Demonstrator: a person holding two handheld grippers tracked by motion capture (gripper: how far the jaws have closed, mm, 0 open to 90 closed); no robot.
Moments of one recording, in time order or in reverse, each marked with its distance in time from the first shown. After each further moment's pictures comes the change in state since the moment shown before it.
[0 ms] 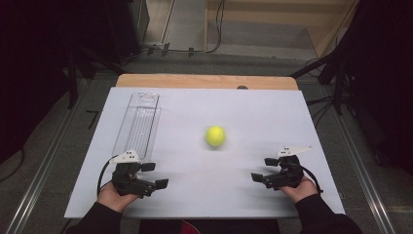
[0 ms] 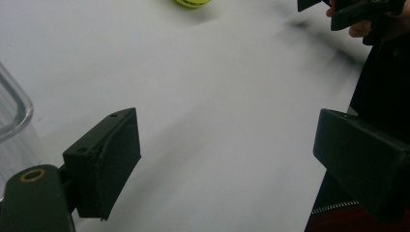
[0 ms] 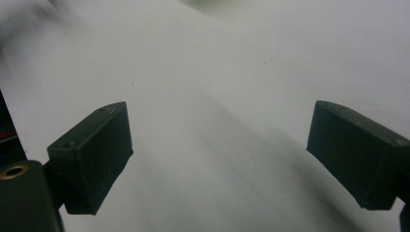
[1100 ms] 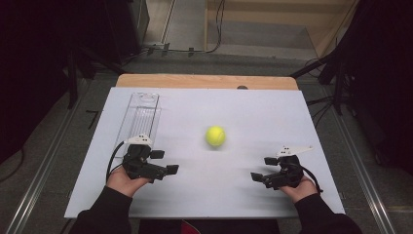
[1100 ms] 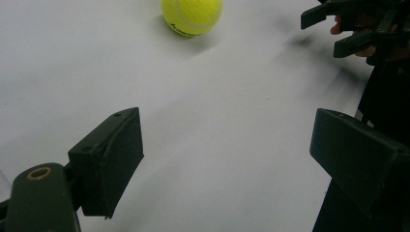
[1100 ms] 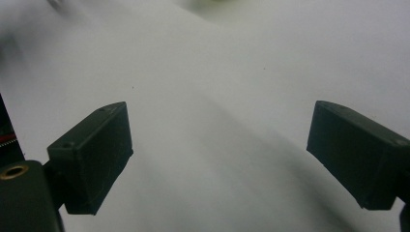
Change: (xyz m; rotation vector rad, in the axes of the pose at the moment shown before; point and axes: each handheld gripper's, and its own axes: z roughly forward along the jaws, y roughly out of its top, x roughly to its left) left arm -0.005 0.051 0.016 0.054 0.017 -0.011; right arm 0.001 0.001 -0.001 -0.013 -0.006 -0.007
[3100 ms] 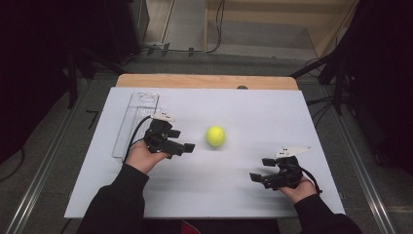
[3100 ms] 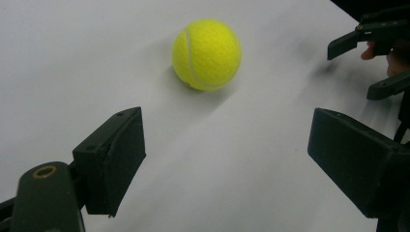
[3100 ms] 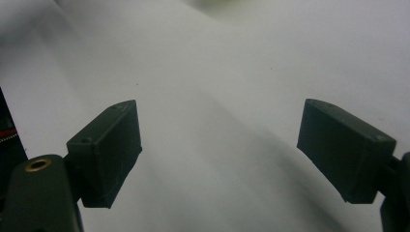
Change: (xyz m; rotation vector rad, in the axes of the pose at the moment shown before) left arm 0.012 0.064 0.044 0.042 0.019 0.072; right arm 0.005 0.000 0.001 0.007 -0.004 -0.027
